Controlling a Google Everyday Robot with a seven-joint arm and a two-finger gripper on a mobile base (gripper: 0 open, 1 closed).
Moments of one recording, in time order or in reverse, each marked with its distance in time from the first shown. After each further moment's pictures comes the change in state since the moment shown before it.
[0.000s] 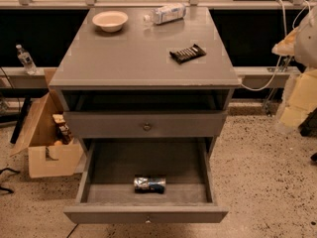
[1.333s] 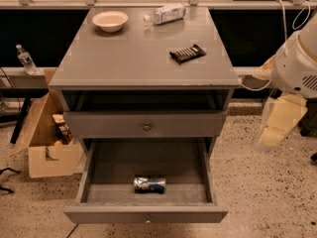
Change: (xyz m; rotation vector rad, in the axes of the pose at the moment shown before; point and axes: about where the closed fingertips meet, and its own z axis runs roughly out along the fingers) arm -0.010 0.024 0.045 -0.091 -0.057 0.008
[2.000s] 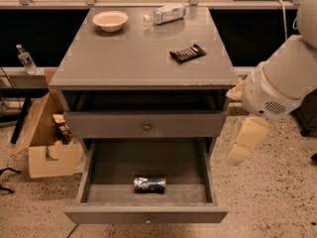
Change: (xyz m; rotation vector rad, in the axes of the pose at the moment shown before) arm -0.020 0.012 0.062 -0.064 -0.082 -0.005
